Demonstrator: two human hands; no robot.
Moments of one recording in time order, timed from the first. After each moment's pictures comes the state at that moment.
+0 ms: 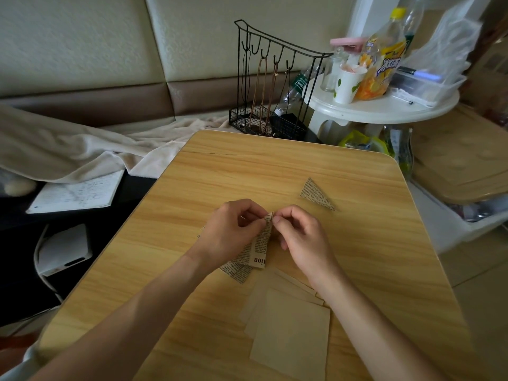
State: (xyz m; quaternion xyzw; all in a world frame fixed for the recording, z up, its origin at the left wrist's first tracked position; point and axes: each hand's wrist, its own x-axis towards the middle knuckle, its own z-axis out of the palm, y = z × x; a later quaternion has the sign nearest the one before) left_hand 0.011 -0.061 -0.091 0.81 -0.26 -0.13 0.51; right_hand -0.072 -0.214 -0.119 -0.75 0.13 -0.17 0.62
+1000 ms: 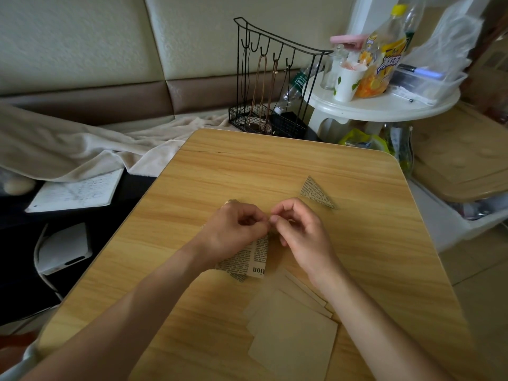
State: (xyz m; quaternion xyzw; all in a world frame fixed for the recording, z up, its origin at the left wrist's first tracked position) left_hand 0.009 -0.059 -0.080 0.79 -0.28 -0.22 0.50; right_hand -0.077 -0.214 -0.111 -0.73 0.09 -0.17 0.65
